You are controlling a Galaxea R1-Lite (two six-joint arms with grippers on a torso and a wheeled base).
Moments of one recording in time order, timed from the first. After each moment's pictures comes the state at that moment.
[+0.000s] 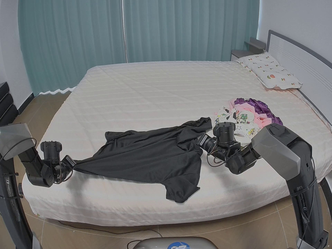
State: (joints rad) left arm 0.17 2.27 -0.73 -0.88 0.08 -0.73; right arm 0.40 2.61 -1.49 -0.79 -0.06 0.77
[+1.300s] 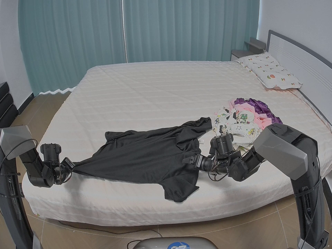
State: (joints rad) left arm 0.19 2.32 -0.75 -0.87 0.06 -0.74; right arm 0.44 2.53 -1.33 -0.58 0.16 0.67
